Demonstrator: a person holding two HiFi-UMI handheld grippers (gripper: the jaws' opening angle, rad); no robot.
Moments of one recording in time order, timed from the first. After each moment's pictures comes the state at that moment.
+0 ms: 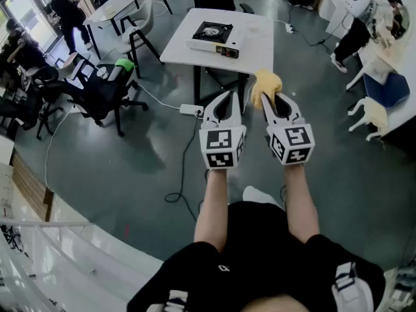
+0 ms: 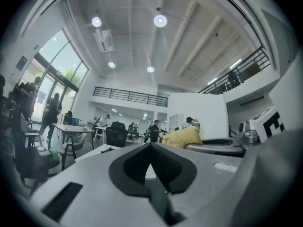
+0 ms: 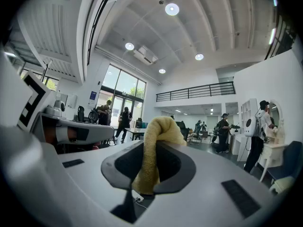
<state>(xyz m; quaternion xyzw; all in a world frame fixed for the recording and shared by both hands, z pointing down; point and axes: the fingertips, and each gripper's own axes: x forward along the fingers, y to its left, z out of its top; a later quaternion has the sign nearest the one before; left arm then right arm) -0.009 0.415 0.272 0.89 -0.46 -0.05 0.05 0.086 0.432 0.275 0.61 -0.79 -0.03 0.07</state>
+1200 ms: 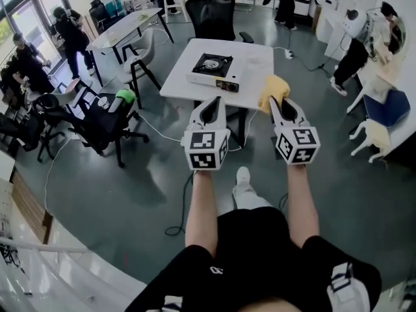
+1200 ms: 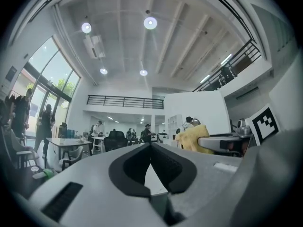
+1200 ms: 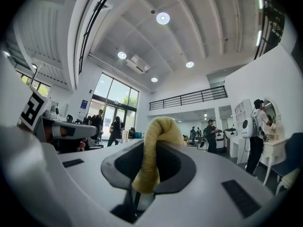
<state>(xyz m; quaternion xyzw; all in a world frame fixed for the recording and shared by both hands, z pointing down) -0.016 0.310 0.245 0.89 -0.45 -0.04 0.00 0.145 0.332 0.253 0.64 -0.77 -0.04 0.00</state>
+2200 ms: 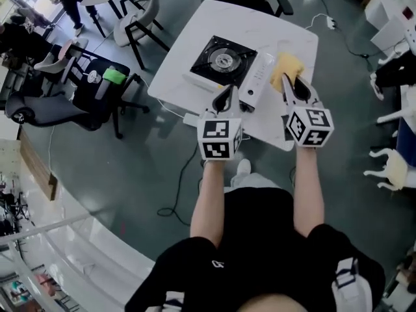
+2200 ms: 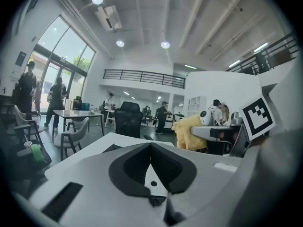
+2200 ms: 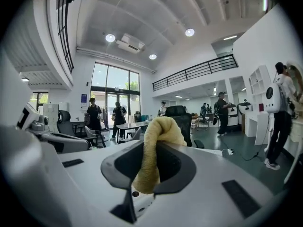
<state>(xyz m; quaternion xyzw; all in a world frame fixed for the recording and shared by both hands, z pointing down) 0.104 -0.087 0.370 0.84 -0.52 0.05 0.13 0.260 -0.114 0.352 0.58 -0.81 0.08 0.05</state>
